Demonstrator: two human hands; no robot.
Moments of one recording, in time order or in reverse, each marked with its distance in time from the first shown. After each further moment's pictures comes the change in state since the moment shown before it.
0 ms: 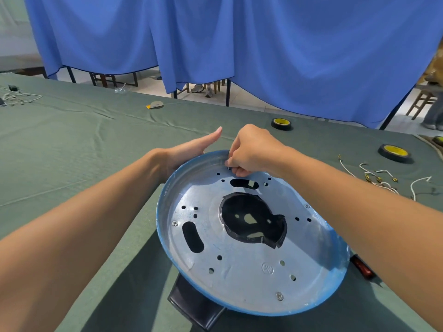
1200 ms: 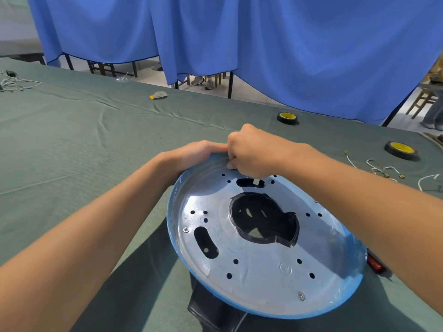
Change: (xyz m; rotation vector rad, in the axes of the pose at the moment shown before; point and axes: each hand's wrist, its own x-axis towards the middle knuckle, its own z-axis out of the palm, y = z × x) left_hand 0.002 -0.025 0.007 -0.033 0.052 0.229; right_hand 0.009 0.004 0.016 -0.695 -0.022 -0.461
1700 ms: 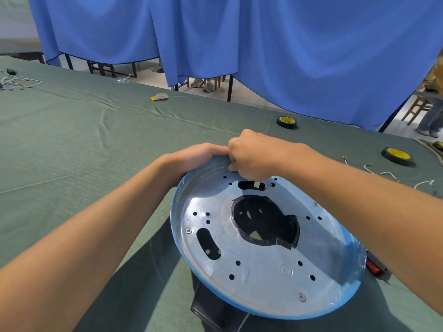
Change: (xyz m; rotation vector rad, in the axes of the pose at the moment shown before) left_hand -0.001 0.000 -0.001 -0.011 -0.042 0.006; right_hand 0.003 -0.005 -0.004 -0.099 -0.078 0.022
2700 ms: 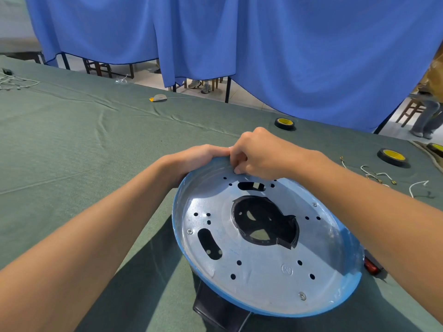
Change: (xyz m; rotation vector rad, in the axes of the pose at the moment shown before) left_hand -0.002 0.000 0.001 0.015 0.007 -0.002; right_hand -0.013 0.010 -0.001 0.208 0.089 -0.007
